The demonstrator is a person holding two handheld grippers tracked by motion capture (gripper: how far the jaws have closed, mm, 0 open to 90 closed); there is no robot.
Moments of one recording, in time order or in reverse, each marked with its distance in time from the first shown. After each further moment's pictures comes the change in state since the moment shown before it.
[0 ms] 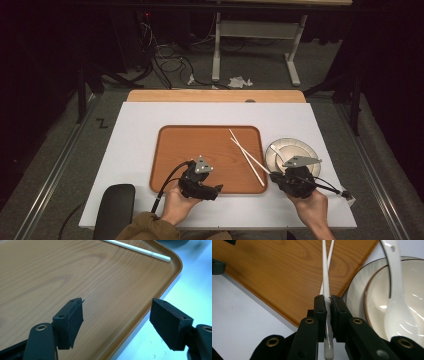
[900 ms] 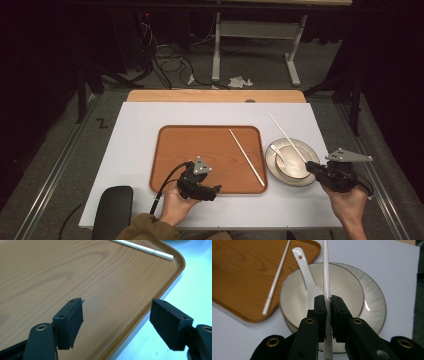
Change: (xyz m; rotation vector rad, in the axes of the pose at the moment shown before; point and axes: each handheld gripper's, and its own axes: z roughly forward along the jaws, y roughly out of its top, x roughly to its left) left arm 0.001 -0.002 0.000 0.001 0.005 -0.006; right arm -0.073 -0.023 -0.054 -0.114 -0.119 0.074
